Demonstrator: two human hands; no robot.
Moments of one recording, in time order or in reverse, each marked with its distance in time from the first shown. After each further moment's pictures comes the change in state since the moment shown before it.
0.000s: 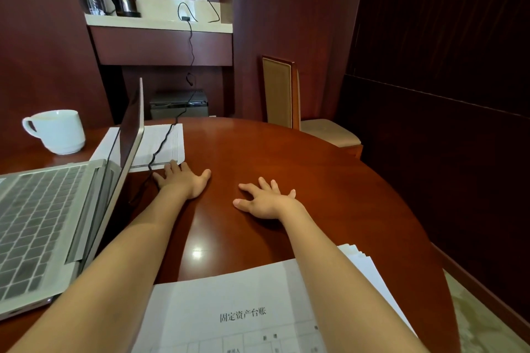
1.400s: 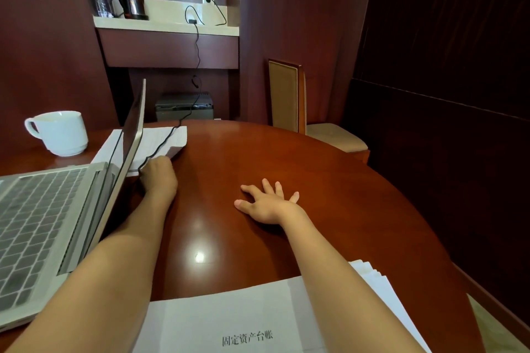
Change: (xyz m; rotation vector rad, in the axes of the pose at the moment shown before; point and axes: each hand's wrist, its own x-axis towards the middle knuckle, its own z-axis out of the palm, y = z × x) left_hand 0.024 -0.027 -0.009 -0.222 0.429 -0.082; right_hand 0.017 -0.004 0.000 0.010 0.019 0.003
